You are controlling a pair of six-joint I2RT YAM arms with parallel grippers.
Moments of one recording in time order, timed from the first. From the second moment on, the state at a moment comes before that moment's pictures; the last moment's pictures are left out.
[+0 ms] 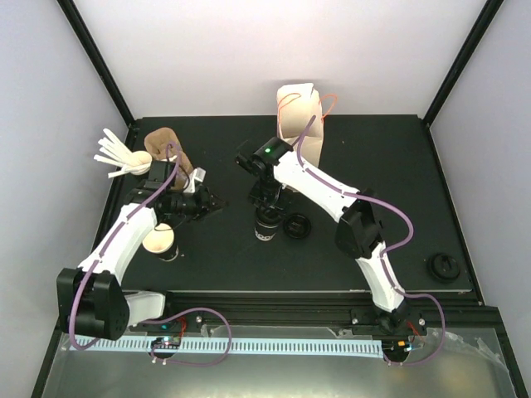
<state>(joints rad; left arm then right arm) -0.12 1.23 0.89 -0.64 0.79 -0.55 0.84 2.20 2.16 -1.50 0.00 1.28</state>
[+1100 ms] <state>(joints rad) -0.13 1.26 0.76 -0.61 0.95 -0.53 0.69 1.74 1.59 -0.99 -0.21 0.65</state>
